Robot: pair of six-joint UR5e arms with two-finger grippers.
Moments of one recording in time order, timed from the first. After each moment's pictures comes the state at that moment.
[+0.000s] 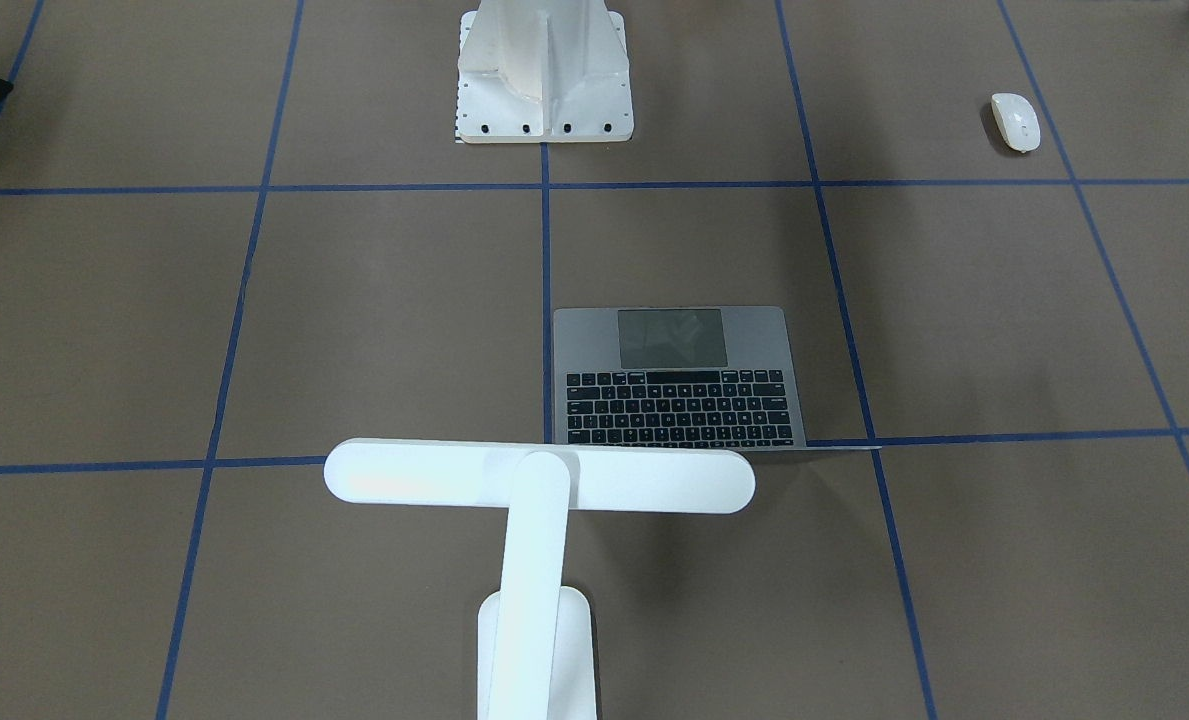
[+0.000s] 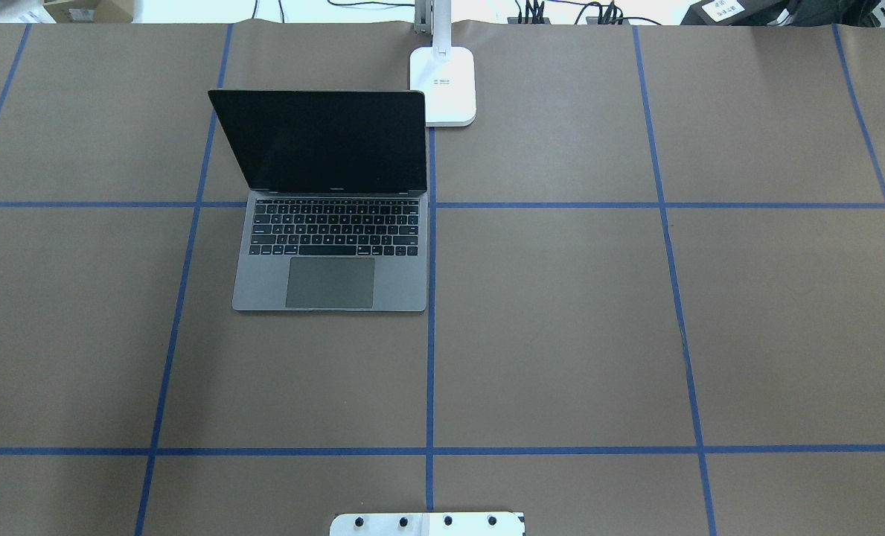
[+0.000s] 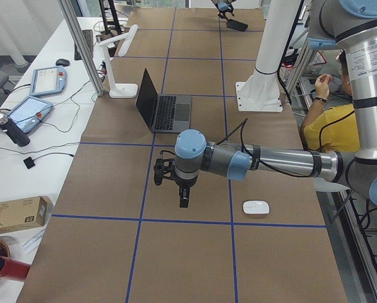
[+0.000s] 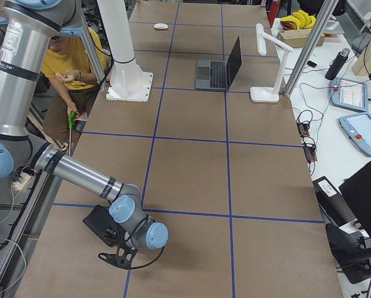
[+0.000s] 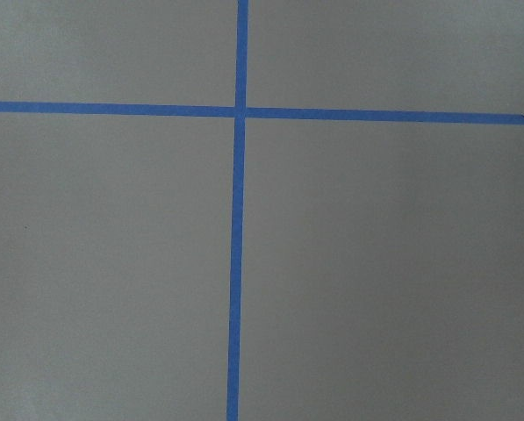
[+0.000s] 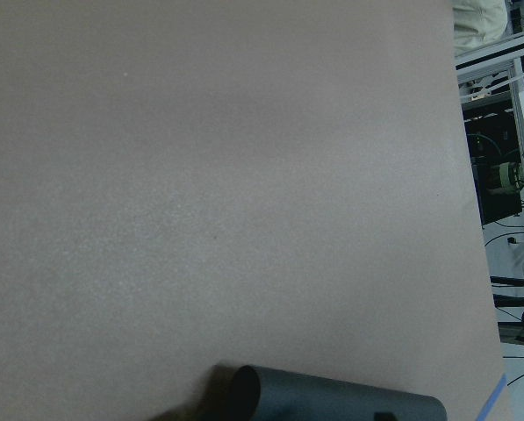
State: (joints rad) left arm -1.48 -1.31 -1.90 -1.75 -2.36 -0.26; right arm 1.35 -1.90 1.37 -1.94 2.37 1.36
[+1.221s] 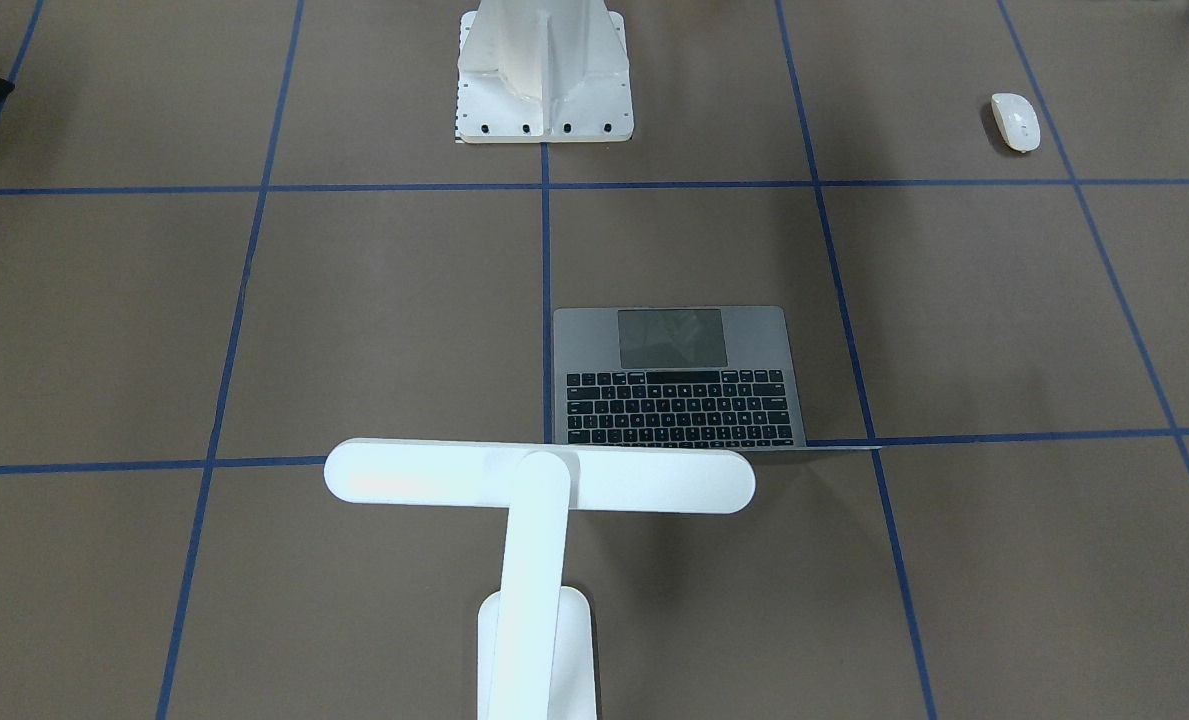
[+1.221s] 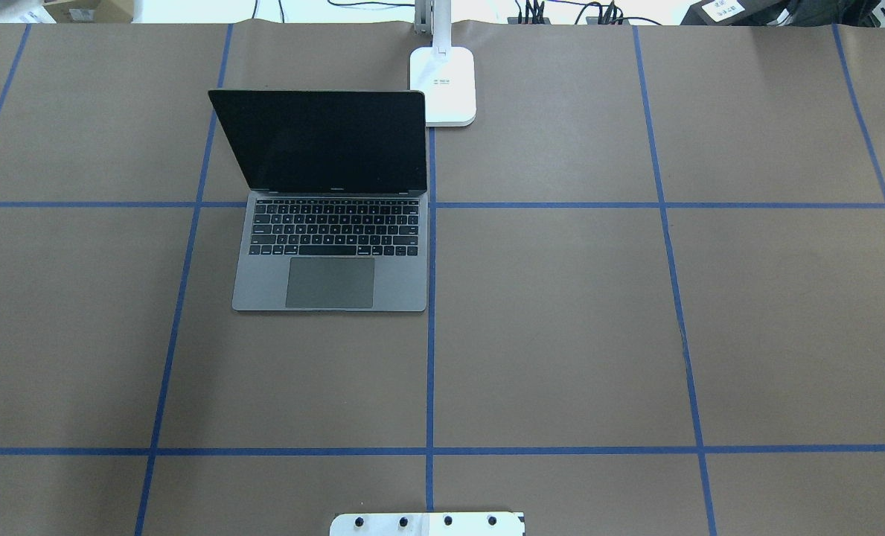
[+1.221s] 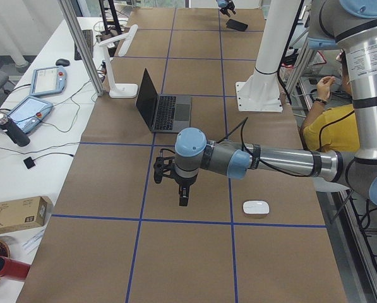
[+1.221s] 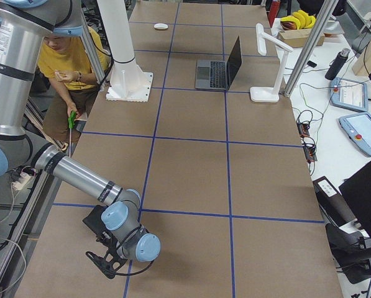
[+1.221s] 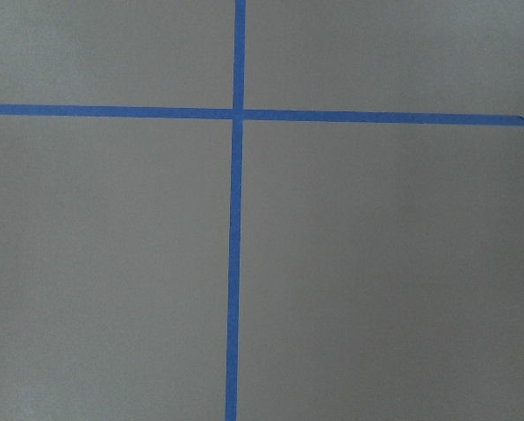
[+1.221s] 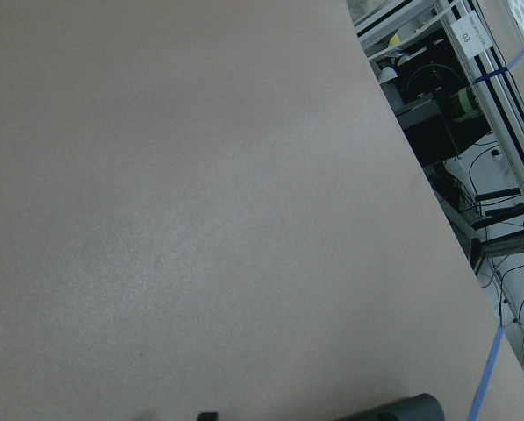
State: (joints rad) left arm -1.48 -1.31 -1.92 -1.75 -2.36 -0.26; right arm 1.47 -1.88 1.34 -1.97 2.33 1.56
